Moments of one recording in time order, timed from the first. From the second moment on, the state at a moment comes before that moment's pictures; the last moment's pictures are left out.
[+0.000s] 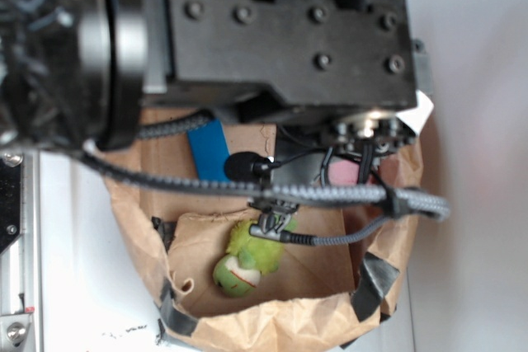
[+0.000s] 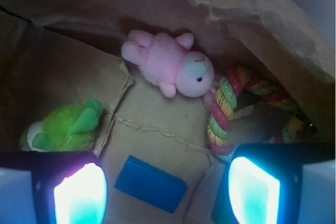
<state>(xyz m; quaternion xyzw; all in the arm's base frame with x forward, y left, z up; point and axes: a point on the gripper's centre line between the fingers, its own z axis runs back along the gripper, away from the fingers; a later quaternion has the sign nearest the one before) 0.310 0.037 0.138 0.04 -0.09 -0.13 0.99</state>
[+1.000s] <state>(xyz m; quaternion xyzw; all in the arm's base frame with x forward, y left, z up) 0.300 0.044 0.109 0.03 -0.10 -0.13 0.99</state>
